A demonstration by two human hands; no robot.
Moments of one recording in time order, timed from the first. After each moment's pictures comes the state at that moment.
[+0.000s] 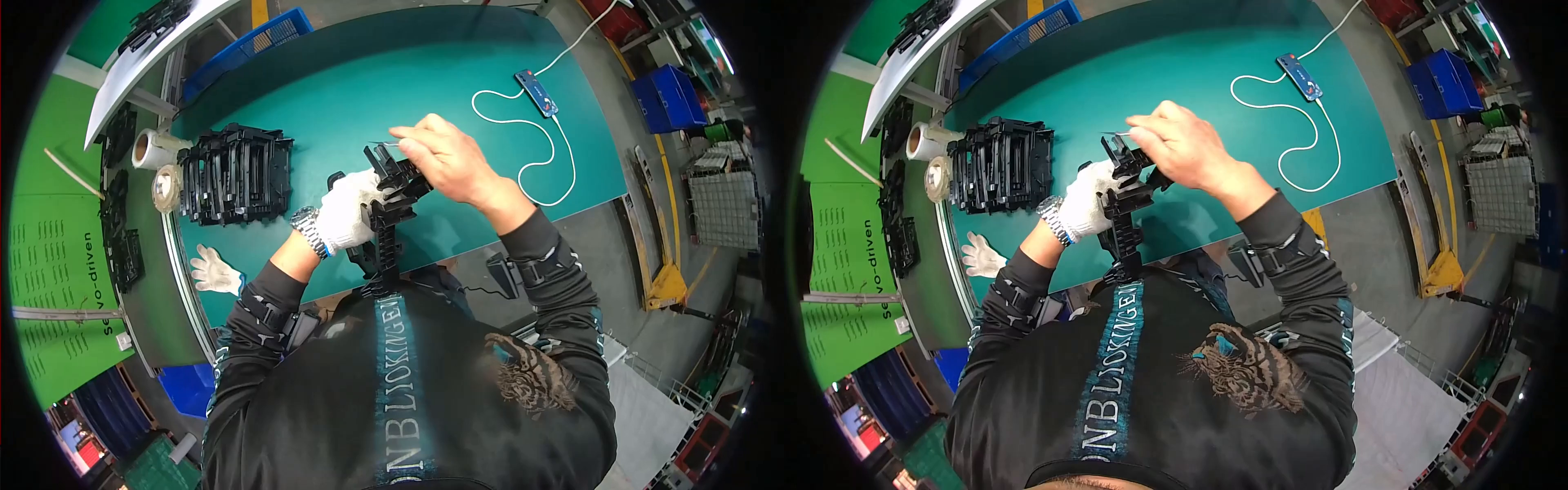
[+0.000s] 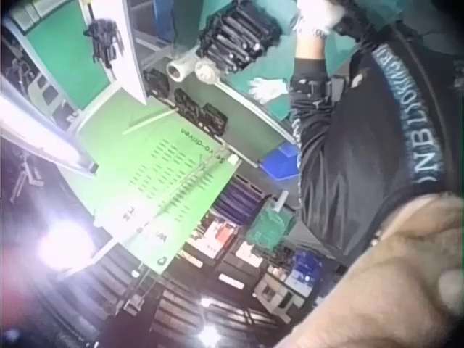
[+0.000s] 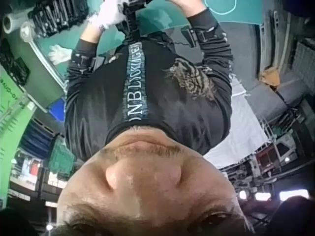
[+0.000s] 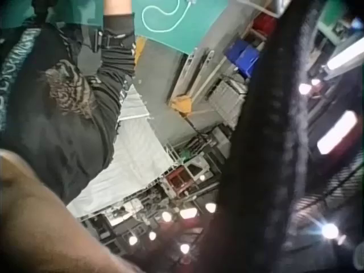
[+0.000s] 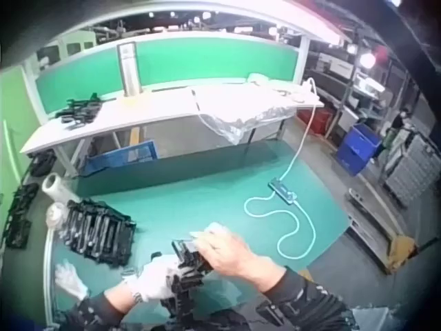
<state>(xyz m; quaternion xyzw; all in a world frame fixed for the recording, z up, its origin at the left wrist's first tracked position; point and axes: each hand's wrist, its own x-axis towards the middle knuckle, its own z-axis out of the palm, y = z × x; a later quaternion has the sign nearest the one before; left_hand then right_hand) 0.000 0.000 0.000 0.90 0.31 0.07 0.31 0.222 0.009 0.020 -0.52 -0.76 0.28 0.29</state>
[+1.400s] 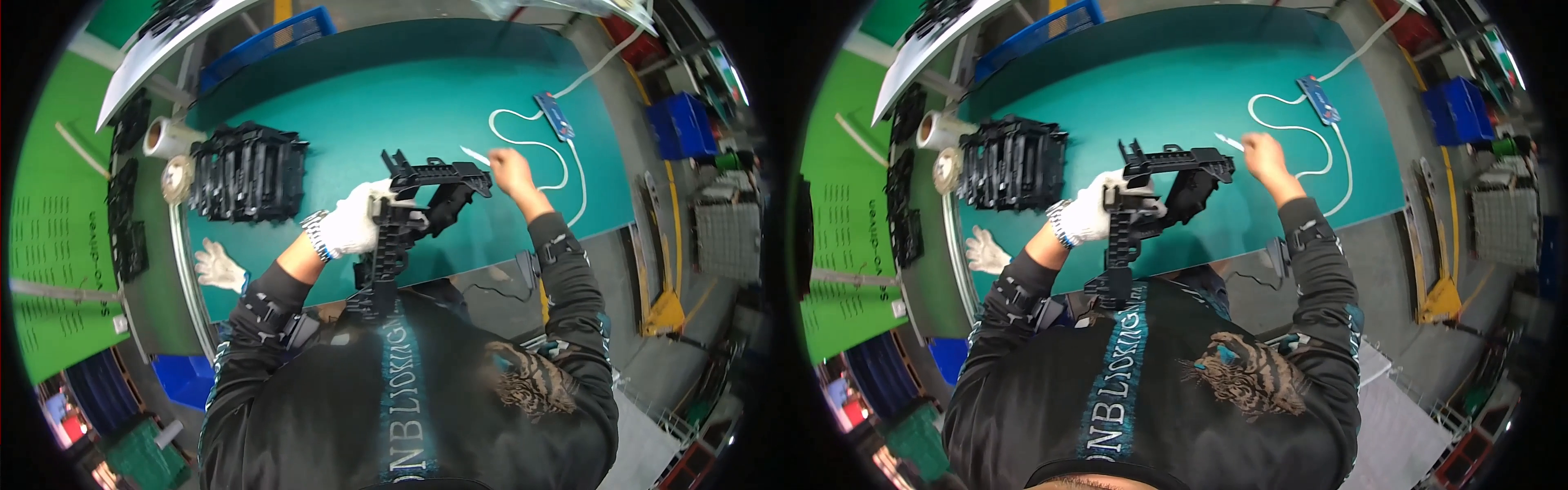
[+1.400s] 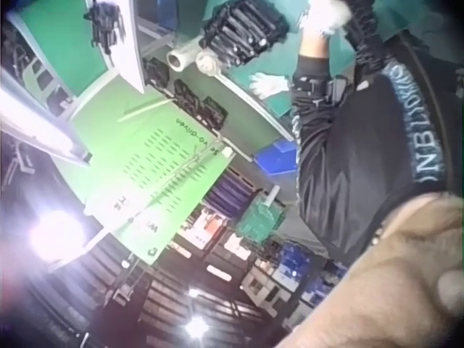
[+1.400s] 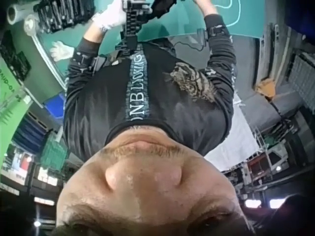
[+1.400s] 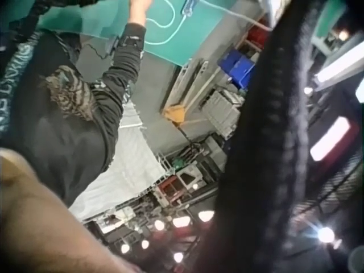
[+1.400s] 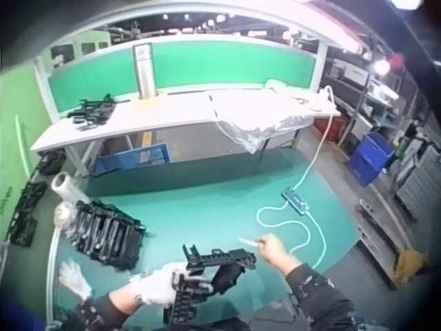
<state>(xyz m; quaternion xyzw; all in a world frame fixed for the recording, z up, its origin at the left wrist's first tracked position) -0.002 -0.007 0.003 0.24 0.33 0.20 0.89 0.334 0.042 -0.145 -0.68 -0.69 0.18 0.15</state>
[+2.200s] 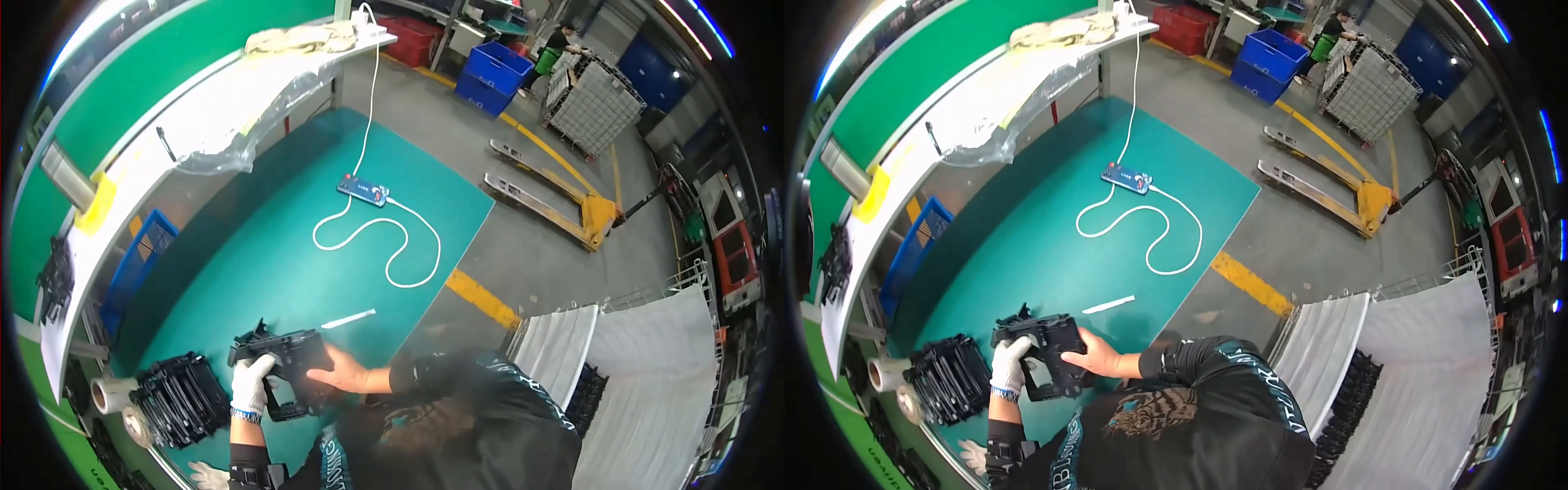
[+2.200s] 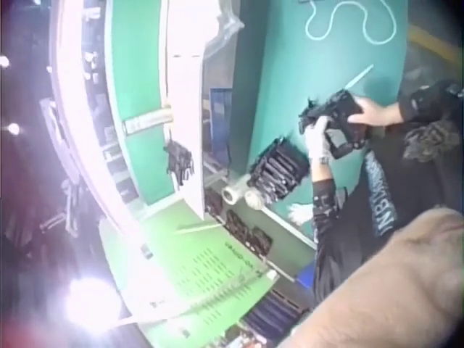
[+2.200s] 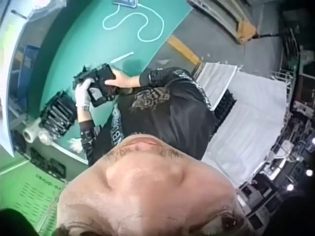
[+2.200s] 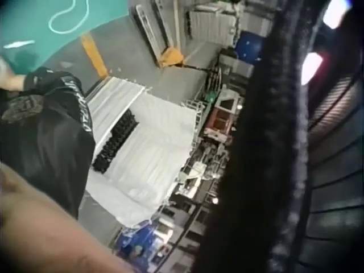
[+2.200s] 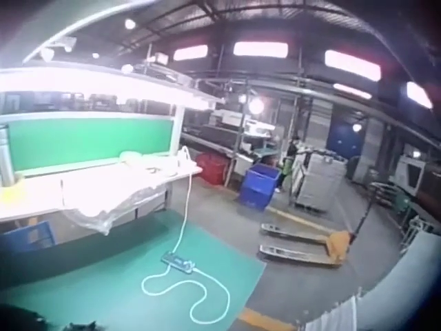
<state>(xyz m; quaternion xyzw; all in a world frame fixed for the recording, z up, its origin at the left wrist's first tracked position) 0.070 0.040 -0.093 0.44 0.57 0.23 0.65 0.271 -0.073 -0.137 -0.52 -0.50 0.47 0.50</state>
